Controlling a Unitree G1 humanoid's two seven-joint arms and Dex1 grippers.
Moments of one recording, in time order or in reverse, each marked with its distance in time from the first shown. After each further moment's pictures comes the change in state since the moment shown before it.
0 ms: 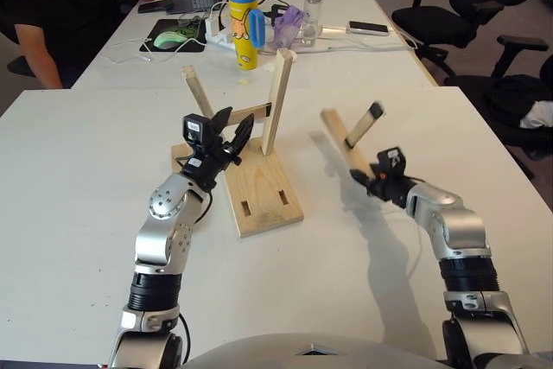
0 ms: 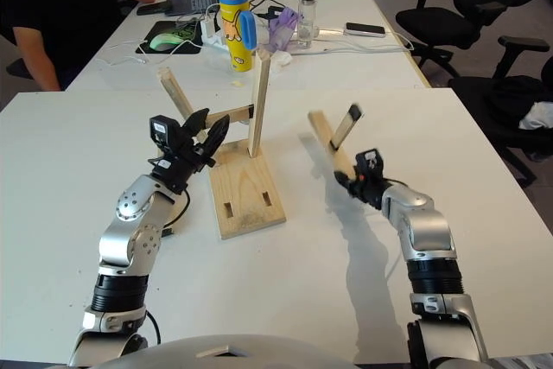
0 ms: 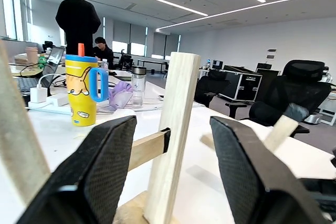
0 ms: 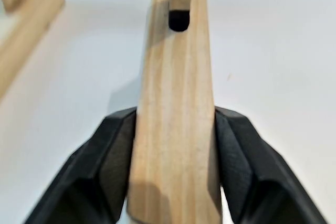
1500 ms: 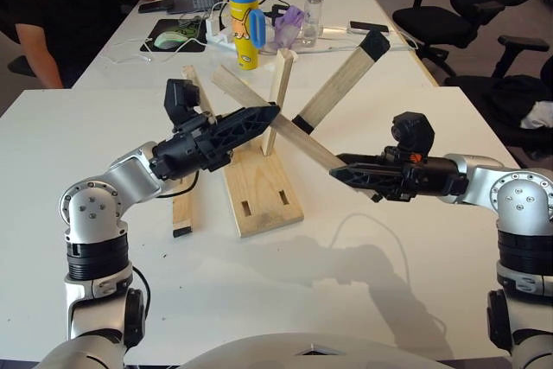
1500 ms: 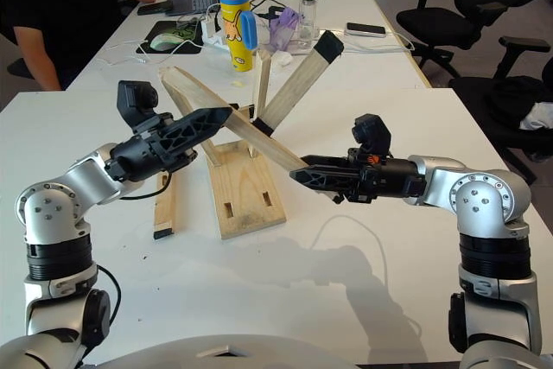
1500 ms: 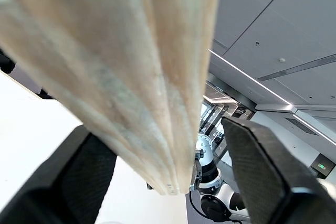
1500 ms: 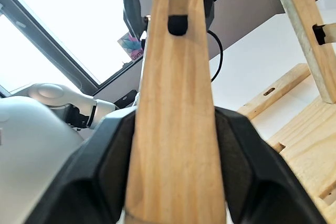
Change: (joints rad) left arm -0.201 0.265 0.209 -0.047 -1.048 0.760 -0.162; right arm -0.082 -0.294 -0.002 -0.248 0.862 0.598 0.641
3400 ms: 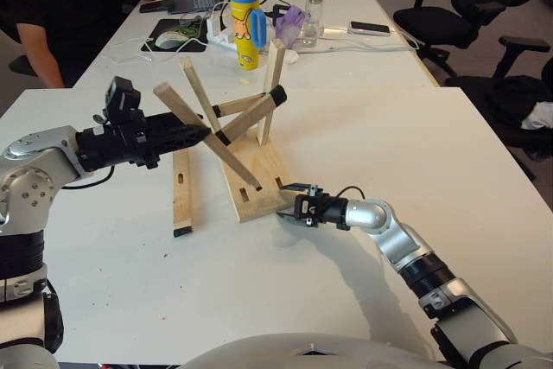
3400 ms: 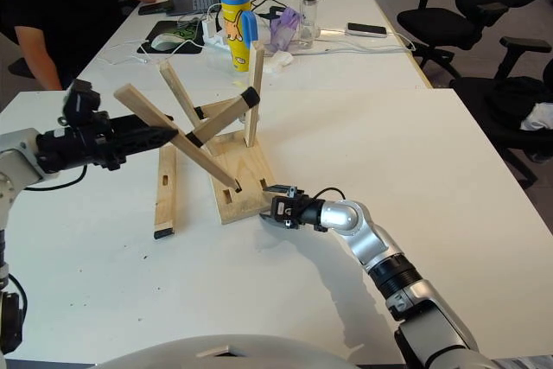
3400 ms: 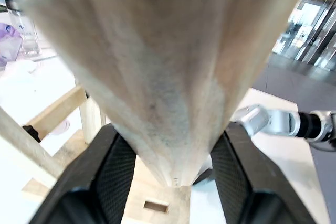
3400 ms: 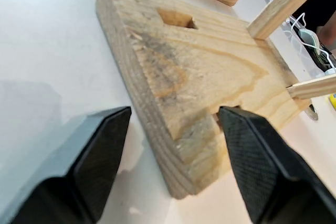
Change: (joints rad) left arm 0.046 0.434 -0.040 0.116 0.620 -0.249 -0.477; right arm 0.121 0.255 0.544 0.430 -1.271 -1.405 -0.328
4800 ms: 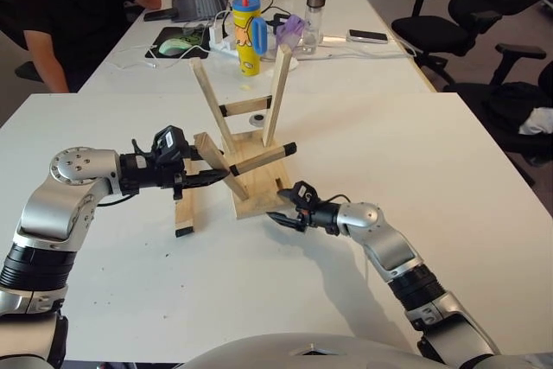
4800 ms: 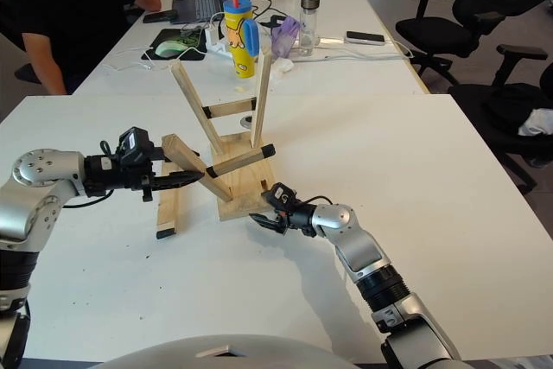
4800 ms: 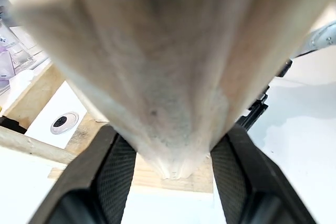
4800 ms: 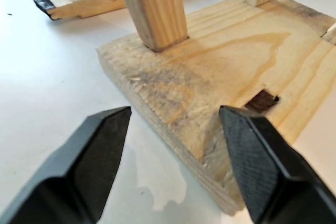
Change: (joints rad) left arm 0.064 -0.038 -0.211 0.019 0.344 -0.367 -0.066; right arm 0.035 0.108 0.012 -0.157 0.195 0.530 -0.048
